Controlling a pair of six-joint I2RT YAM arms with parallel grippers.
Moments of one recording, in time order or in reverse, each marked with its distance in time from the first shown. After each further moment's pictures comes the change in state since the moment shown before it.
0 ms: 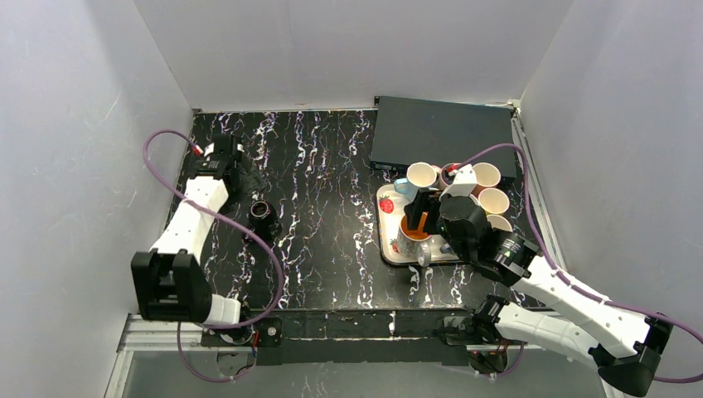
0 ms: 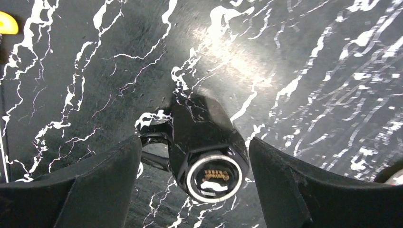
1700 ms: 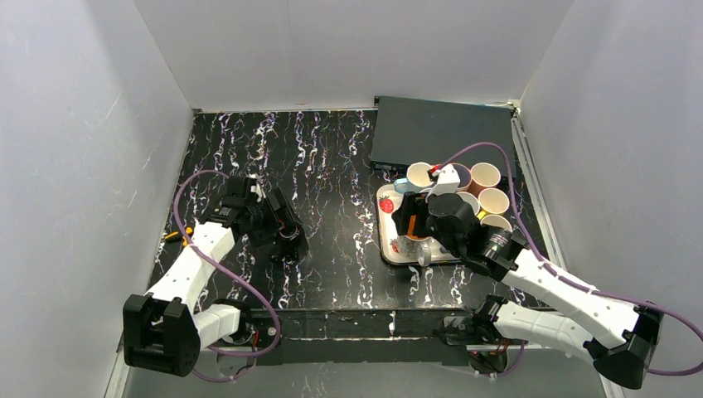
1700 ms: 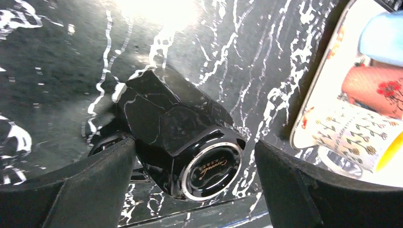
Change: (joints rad) left arm -0.126 -0.238 -0.380 0.179 0.457 -0.009; right arm 0.000 0.073 -0.001 0.028 -0.129 -0.004
